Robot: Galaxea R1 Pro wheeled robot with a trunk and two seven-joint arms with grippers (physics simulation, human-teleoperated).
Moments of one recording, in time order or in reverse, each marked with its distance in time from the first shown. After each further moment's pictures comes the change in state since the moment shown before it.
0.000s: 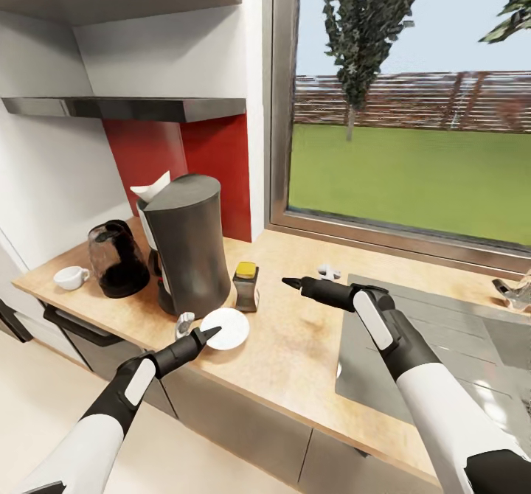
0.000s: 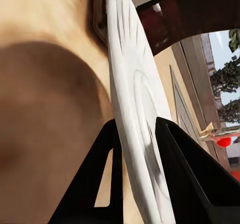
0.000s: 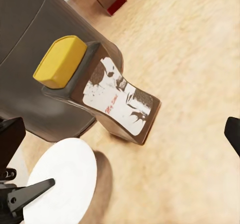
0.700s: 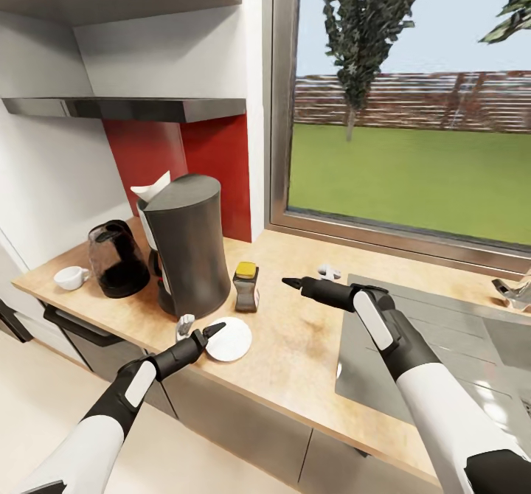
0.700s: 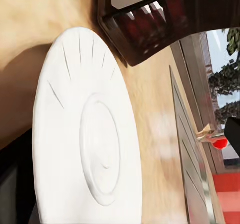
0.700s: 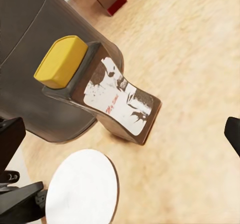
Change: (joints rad) left arm -0.001 0.000 0.003 0.025 0.016 0.000 -0.003; right arm 0.000 0.000 0.000 0.000 0.000 0.000 0.000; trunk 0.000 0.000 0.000
